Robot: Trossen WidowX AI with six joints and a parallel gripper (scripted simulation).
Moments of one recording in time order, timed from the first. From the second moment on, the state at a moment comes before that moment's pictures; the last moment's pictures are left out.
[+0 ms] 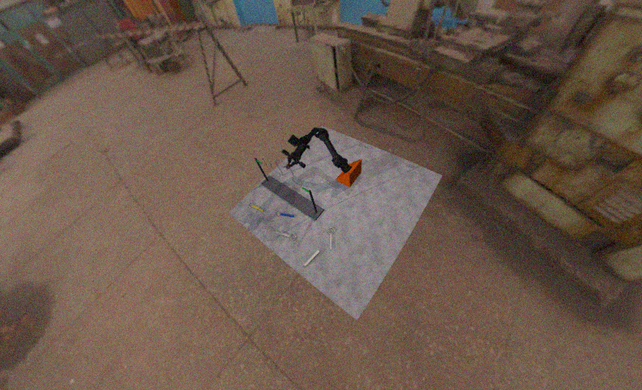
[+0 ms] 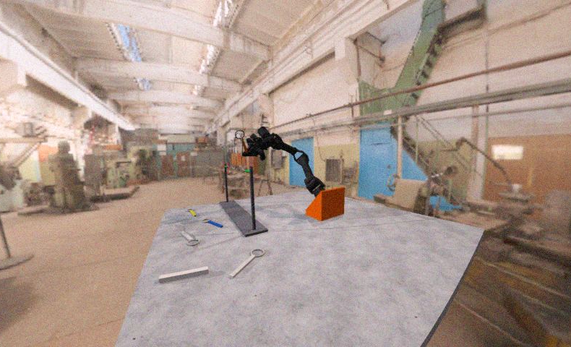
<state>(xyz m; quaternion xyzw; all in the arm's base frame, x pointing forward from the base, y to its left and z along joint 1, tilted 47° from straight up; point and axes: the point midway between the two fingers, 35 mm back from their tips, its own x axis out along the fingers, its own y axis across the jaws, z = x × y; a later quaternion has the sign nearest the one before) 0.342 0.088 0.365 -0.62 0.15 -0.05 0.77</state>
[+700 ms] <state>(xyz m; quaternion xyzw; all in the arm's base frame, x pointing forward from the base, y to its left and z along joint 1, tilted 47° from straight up) 0.345 0.086 0.374 -0.71 0.12 -0.07 0.69</state>
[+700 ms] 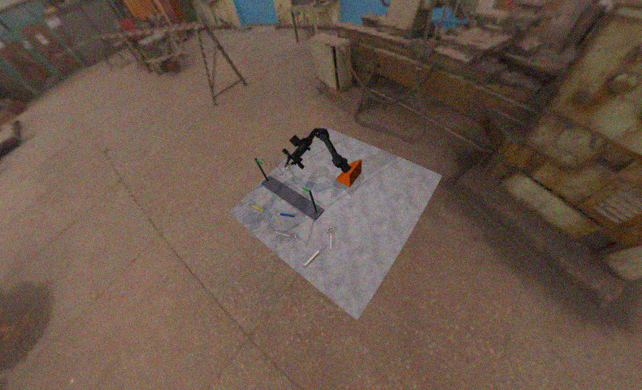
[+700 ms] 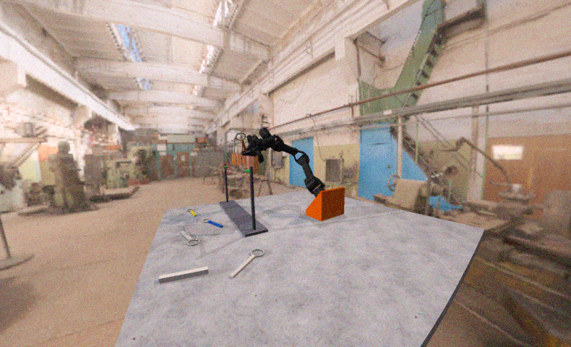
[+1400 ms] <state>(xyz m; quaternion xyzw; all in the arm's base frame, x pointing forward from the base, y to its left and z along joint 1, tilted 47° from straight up) 0.345 0.088 0.383 -0.79 0.10 -0.10 0.59</state>
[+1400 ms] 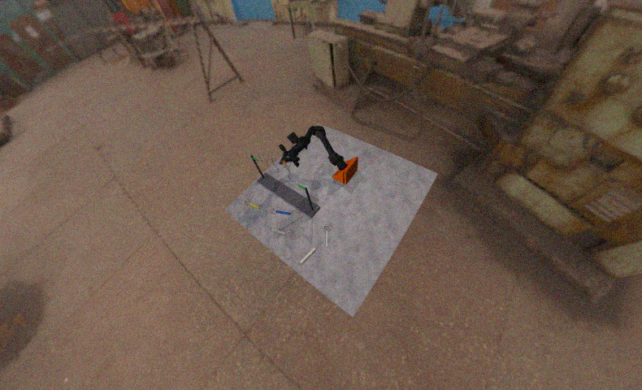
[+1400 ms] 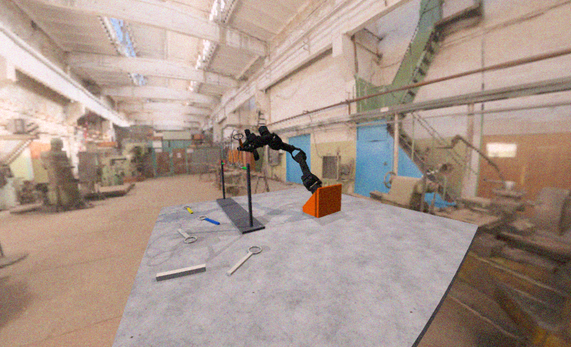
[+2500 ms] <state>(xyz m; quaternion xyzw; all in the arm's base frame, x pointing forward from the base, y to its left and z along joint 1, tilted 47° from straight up) 0.342 0.095 0.395 -0.89 0.07 -0.15 0.42</state>
